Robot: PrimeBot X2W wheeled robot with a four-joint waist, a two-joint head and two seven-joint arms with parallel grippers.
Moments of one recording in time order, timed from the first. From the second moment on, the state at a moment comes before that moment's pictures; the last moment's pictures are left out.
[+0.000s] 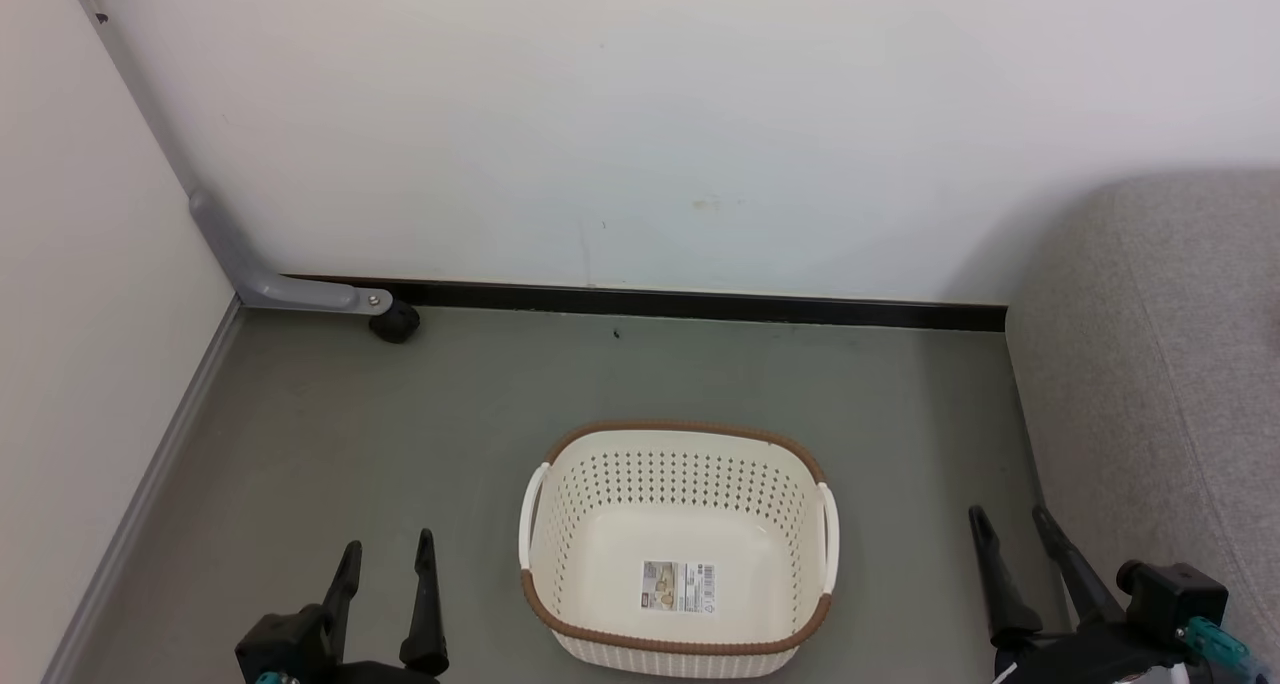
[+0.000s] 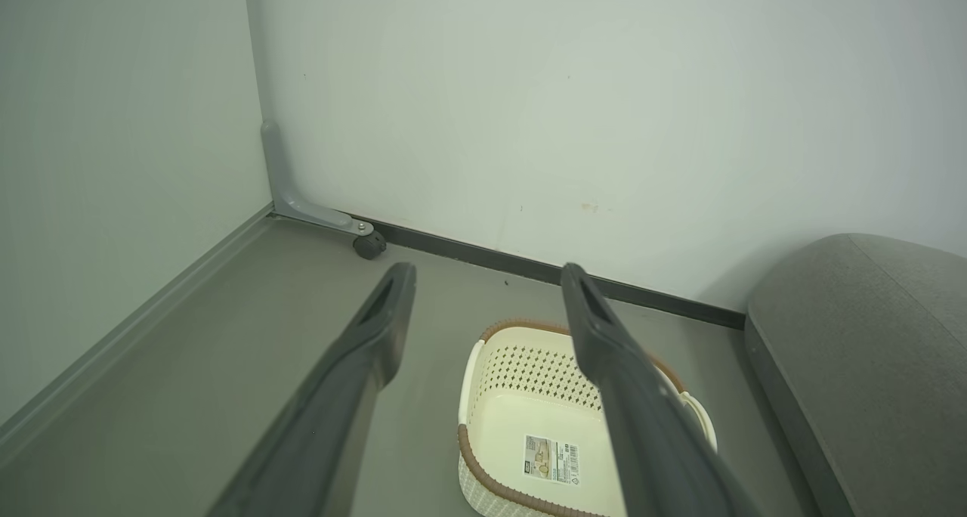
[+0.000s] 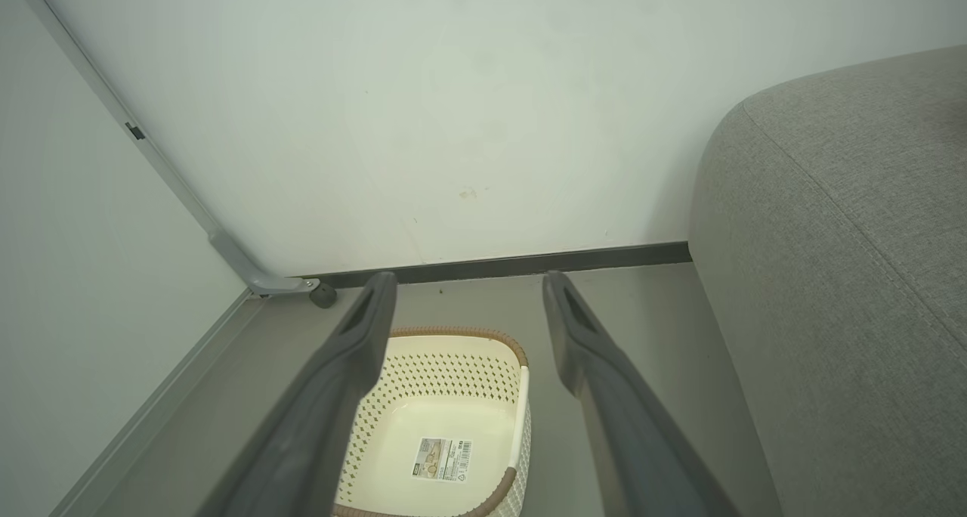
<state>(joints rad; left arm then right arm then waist) -0.05 0.11 -0.23 0.38 -0.49 0.07 -0.25 -0.08 -0.11 0.17 0.46 0.39 0.12 -0.26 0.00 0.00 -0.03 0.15</state>
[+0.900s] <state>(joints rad) 0.01 0.09 -0.18 0.44 -0.58 0.04 -0.20 -0.03 -0.08 0.13 0.49 0.50 0.12 -0.21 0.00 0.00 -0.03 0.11</state>
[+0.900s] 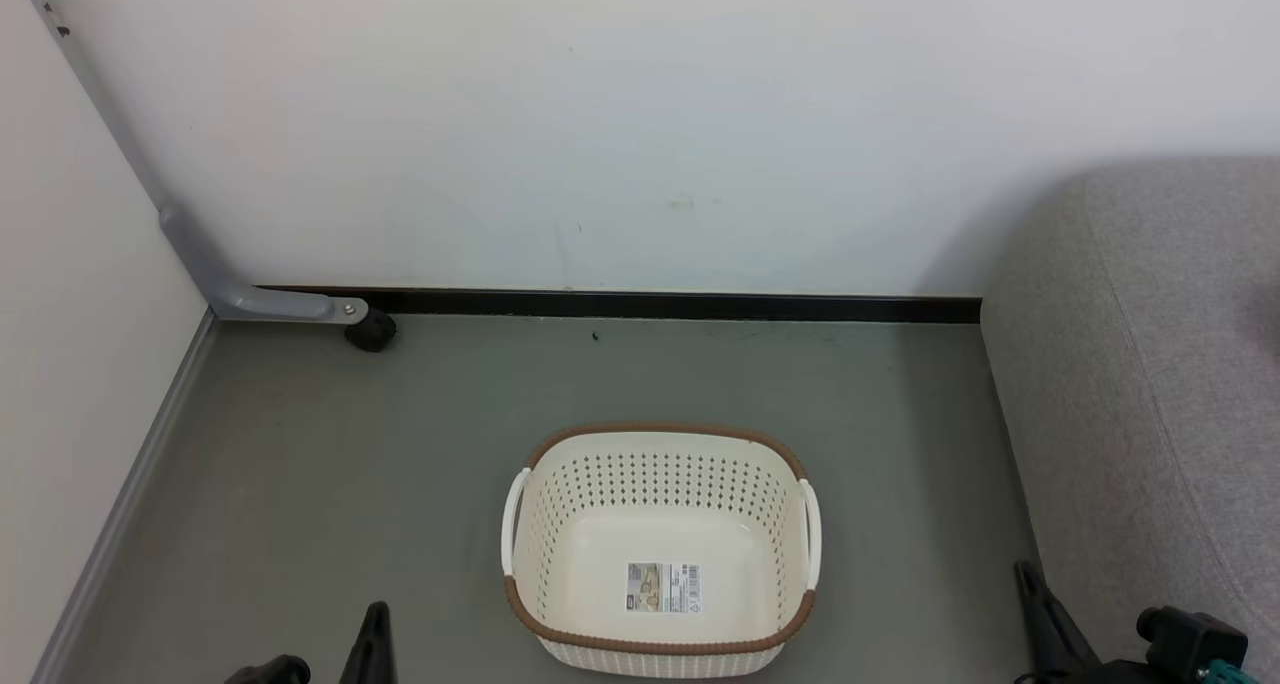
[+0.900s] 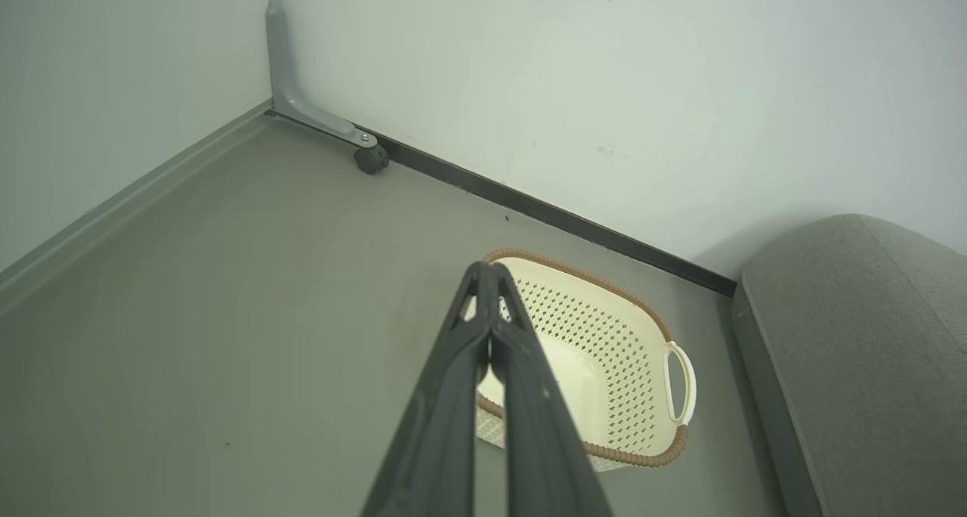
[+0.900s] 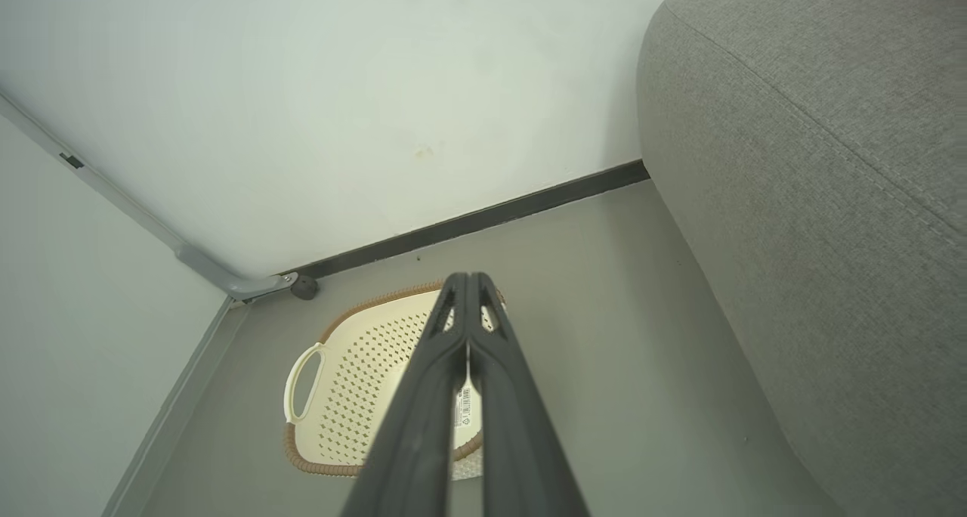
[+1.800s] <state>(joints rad) -0.01 0.08 -0.10 0.40 -0.89 -0.01 -0.10 -0.04 -0.07 0.05 0.44 0.83 0.12 -0.11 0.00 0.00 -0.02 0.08</state>
